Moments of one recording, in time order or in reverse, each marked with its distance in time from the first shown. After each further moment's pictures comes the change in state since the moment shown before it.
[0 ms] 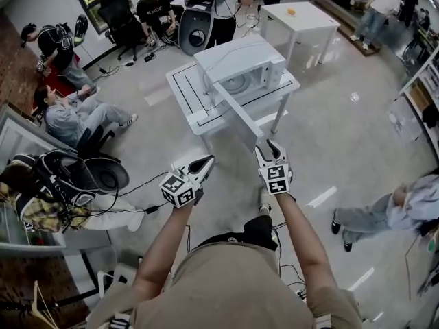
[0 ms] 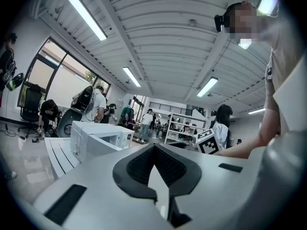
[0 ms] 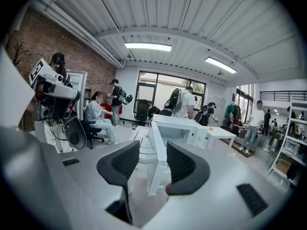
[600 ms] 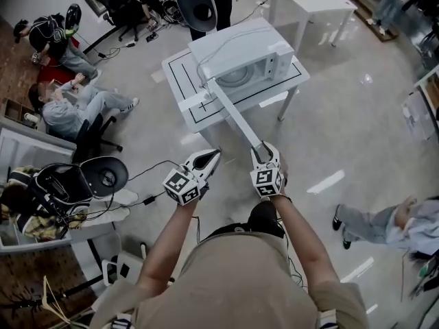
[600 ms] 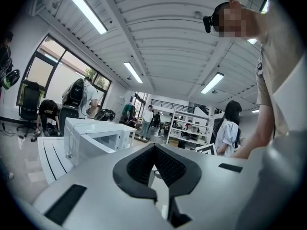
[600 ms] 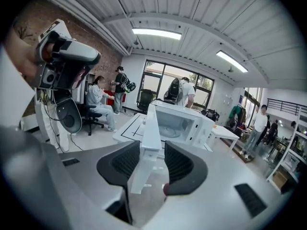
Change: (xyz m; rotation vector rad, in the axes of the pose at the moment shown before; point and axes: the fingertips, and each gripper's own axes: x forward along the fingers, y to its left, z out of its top) left arm 0.117 0.049 -0.003 -0.011 0.034 0.021; right arm 0.099 -0.042 -0.066 -0.114 0.101 0.025
